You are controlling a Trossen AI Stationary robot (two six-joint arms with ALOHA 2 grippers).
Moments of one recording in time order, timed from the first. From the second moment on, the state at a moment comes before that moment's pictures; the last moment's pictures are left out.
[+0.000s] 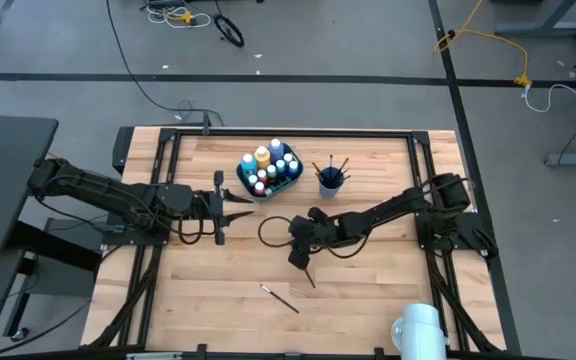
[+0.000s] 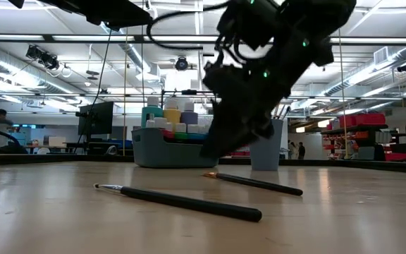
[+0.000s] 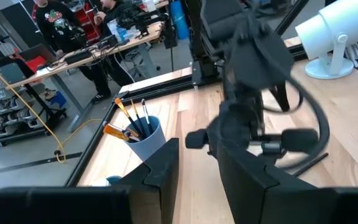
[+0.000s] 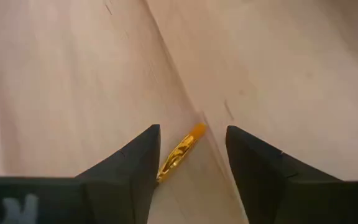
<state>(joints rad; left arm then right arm) -0.19 0.92 0.60 0.12 -0.34 0.24 0.17 1.91 1.07 -0.03 0.27 0.50</state>
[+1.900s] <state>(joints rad) -0.19 0.92 0.60 0.12 -0.35 0.24 0.19 1.83 1.07 0.12 0.26 0.36</state>
